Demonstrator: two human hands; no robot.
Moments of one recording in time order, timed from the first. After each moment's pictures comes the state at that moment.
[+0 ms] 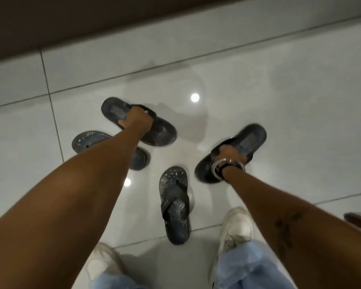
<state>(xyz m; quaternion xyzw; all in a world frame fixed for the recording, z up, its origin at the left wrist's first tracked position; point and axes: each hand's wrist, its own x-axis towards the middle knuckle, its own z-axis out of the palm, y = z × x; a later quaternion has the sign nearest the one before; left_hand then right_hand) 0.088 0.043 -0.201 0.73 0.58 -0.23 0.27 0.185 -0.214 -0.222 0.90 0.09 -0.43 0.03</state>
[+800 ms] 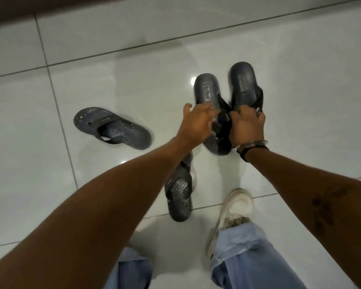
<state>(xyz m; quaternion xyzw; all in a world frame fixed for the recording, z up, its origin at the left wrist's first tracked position) 0.106 -0.091 -0.181 0.92 0.21 -0.06 0.31 0.204 -0.219 -0.185 0.91 0.39 -0.15 0.04</state>
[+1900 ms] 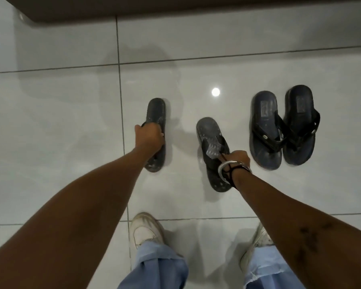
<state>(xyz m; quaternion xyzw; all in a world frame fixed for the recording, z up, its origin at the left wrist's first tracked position) -0.127 0.087 -0.188 0.84 0.45 -0.25 0.15 0.038 -0.113 -0.179 0.88 -0.04 -0.45 -0.14</state>
